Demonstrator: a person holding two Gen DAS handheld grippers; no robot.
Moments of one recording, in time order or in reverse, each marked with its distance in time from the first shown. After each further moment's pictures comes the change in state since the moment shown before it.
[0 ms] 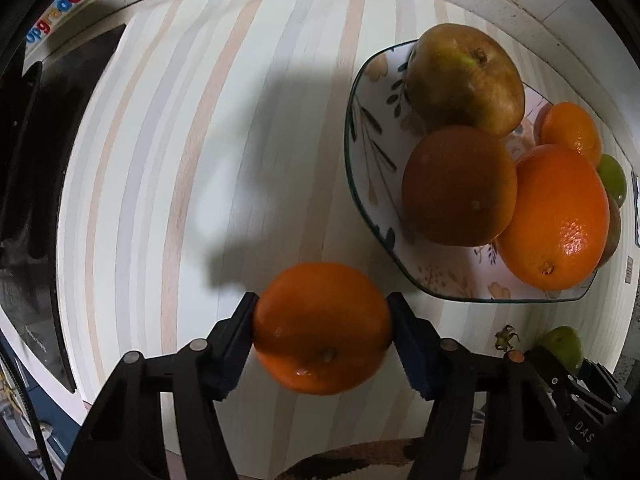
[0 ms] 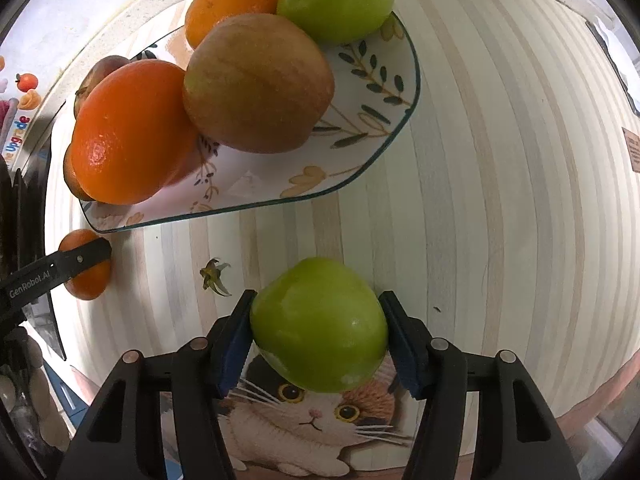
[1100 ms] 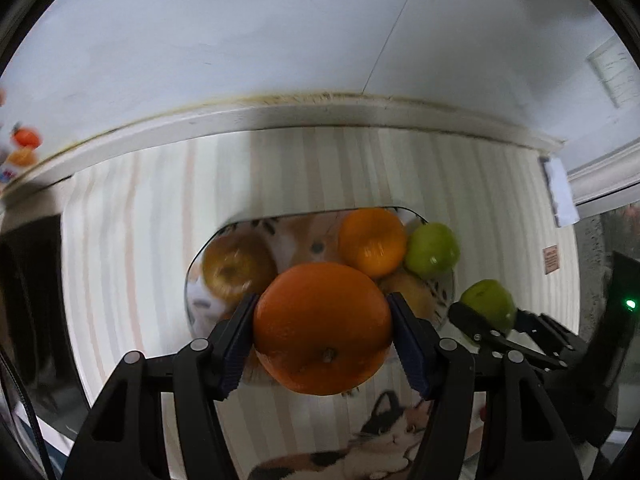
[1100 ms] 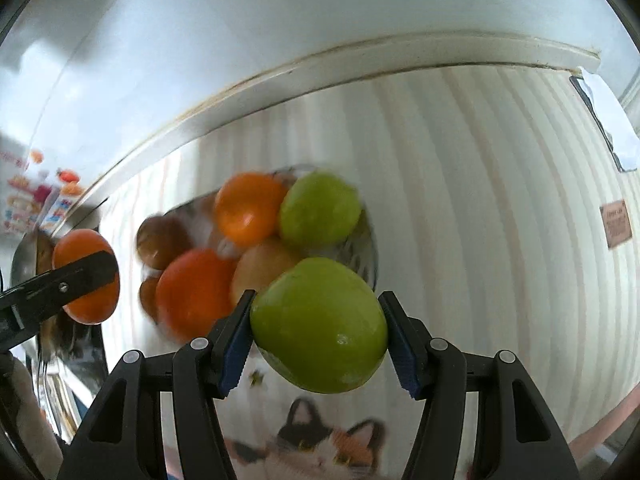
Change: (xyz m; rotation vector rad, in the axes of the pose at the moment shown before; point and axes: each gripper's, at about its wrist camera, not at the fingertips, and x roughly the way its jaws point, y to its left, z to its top) left arm -0.110 -0.127 0.085 0.275 -0.096 -0.130; right arm -0.099 -0.033 0.077 0.060 -0.217 0.117
